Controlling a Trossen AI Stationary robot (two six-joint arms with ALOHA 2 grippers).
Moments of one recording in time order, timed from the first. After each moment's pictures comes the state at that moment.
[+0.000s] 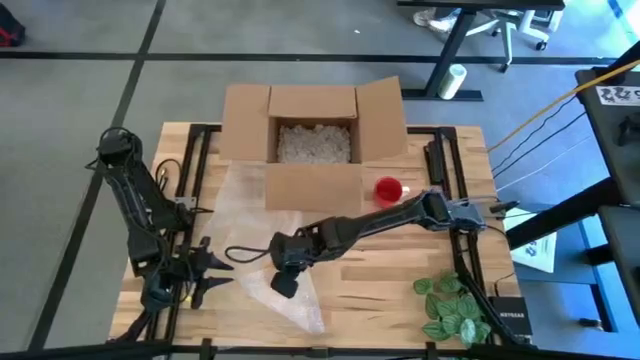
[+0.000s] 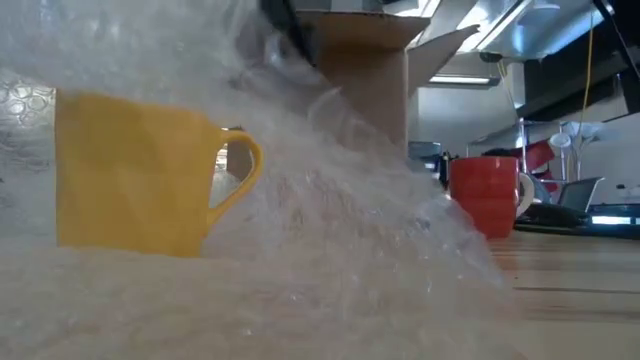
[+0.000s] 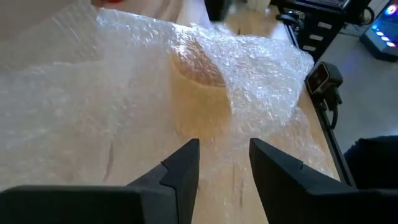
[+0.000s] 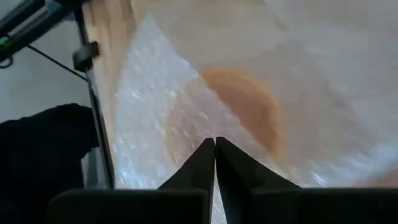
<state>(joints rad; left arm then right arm) -1.25 1.14 0.53 -0.35 -1.03 -1.13 0.28 2.31 2.16 -0.79 -0.07 0.71</state>
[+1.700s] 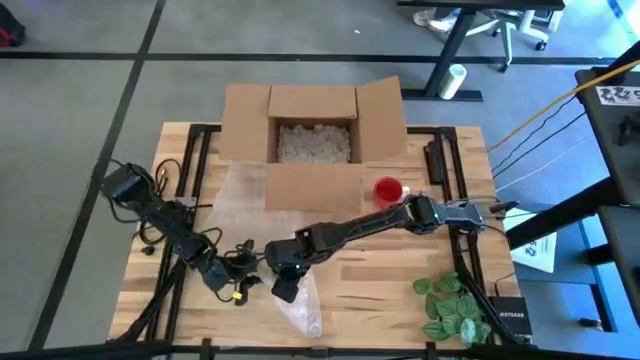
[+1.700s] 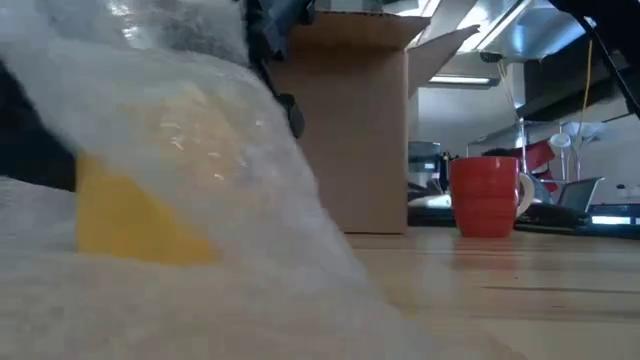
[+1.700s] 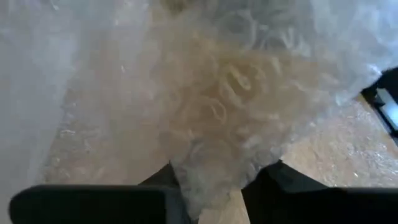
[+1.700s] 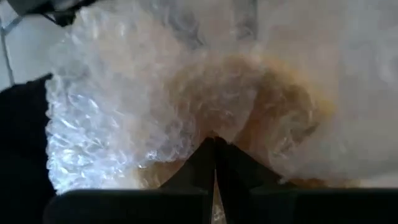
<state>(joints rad) -0.75 1.59 0.37 0.68 -0.60 -0.54 0.27 2.41 2.17 -0.83 -0.25 0.70</state>
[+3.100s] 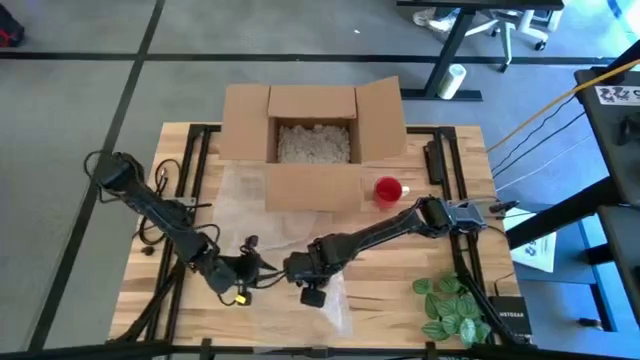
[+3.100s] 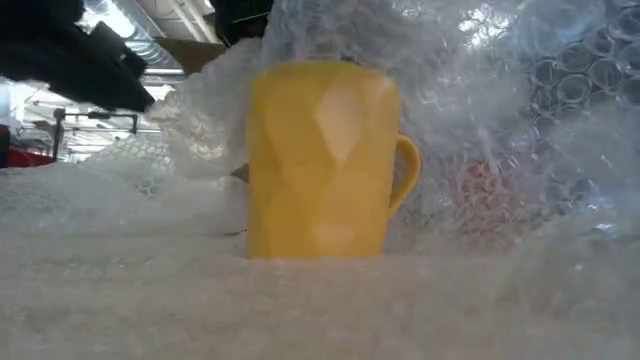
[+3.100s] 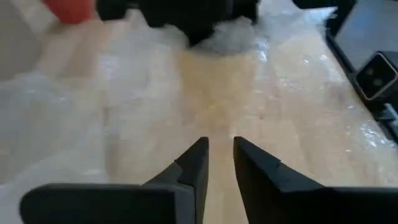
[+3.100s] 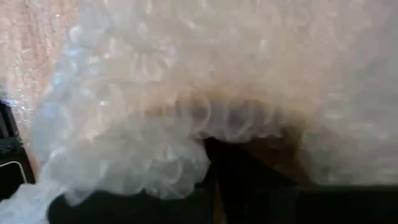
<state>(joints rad) -0.76 1.39 0.58 0.18 -0.68 -0.43 0.34 2.34 2.00 -0.98 -0.12 0.55</state>
